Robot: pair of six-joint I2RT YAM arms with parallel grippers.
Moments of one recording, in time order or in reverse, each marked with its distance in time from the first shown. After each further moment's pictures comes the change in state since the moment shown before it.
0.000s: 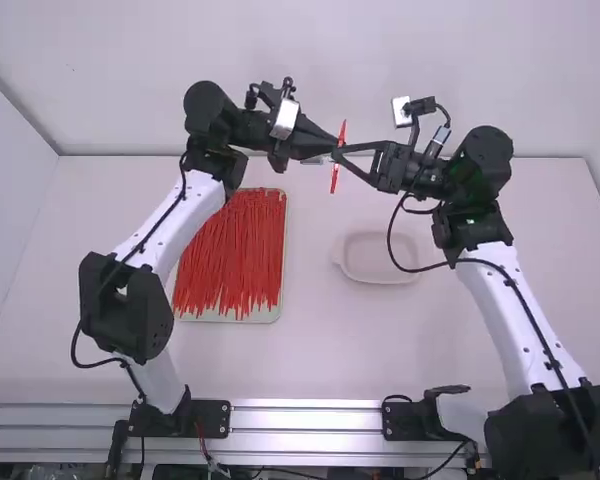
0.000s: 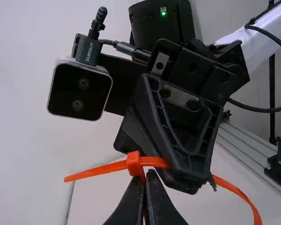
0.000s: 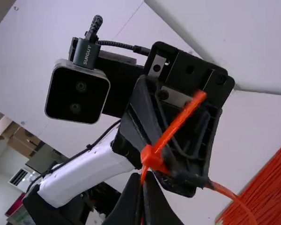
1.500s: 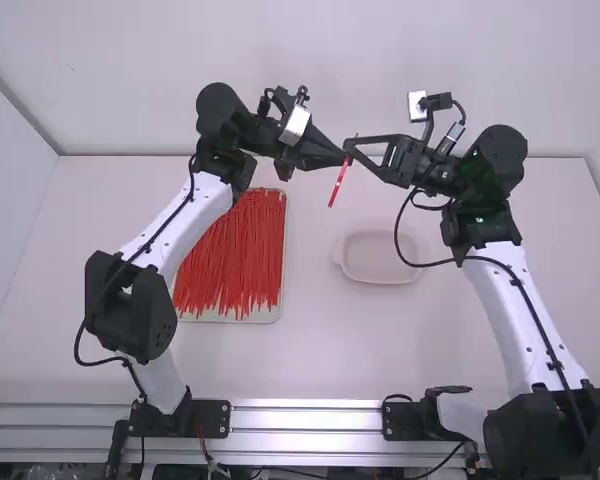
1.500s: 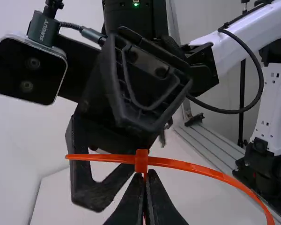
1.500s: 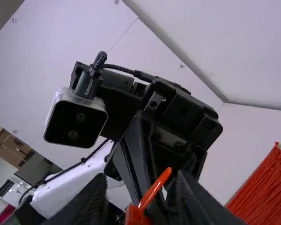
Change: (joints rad) left arm -0.035 0.009 0.000 -0.026 0.062 -0.054; right arm -0.047 -0.002 0.006 0.022 0.014 0.002
